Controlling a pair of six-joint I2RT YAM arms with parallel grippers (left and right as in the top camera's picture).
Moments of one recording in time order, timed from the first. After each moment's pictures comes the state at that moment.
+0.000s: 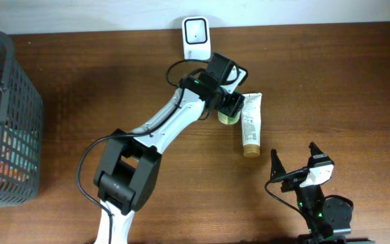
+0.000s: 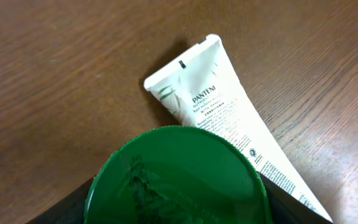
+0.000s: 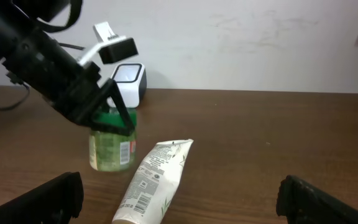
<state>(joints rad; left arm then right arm) -0.62 2.16 1.74 -0.57 0.20 -0.03 0.04 0.01 0.01 -0.07 -0.13 0.06</state>
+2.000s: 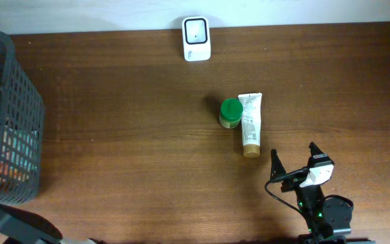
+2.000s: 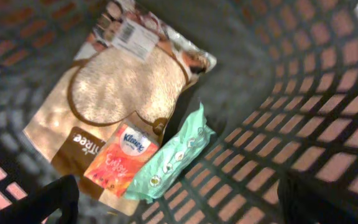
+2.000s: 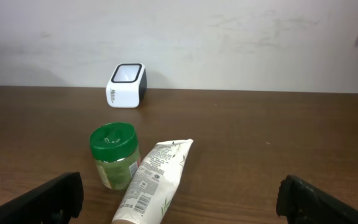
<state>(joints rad) 0.85 1.70 1.63 -1.00 0.16 -0.18 0.04 0.01 0.01 -0.07 -0.13 0.06</state>
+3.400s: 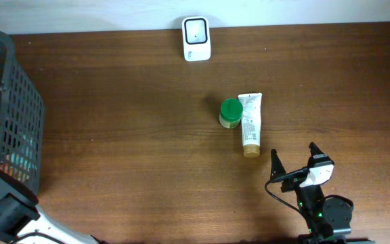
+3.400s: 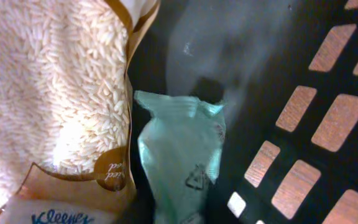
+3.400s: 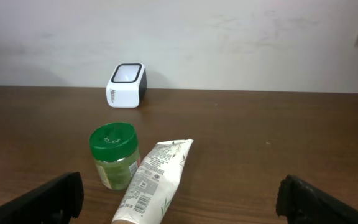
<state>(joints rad) 0.79 2.05 1.61 -0.96 0.24 0.19 0.04 0.01 0.01 -0.07 -0.13 0.06</state>
